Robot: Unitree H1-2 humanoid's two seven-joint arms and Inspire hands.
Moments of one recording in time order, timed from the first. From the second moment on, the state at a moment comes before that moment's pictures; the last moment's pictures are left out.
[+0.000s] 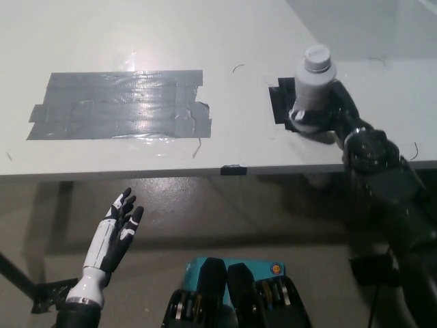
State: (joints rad) left_arm -0.17 0.15 -0.02 0.25 0.15 -0.14 0.00; right_arm -1.07 -0.13 -0.04 1.31 -0.09 -0.15 -0.06
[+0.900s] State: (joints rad) left_arm -0.20 0.15 -0.02 0.25 0.14 -0.14 0.00; right_arm -1.10 -0.06 0.00 1.16 -0.07 -0.19 -0.13
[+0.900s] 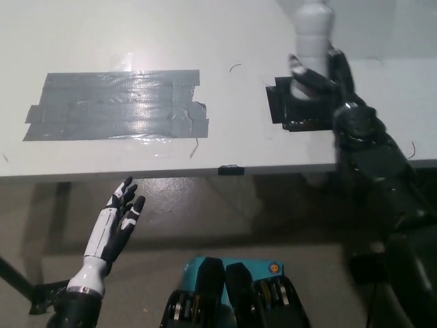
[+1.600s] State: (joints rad) left_arm -0.18 0.15 -0.04 0.24 0.15 -0.14 0.00; right_arm -1.11 0.01 0.12 1.33 -0.12 -0.19 -0.13
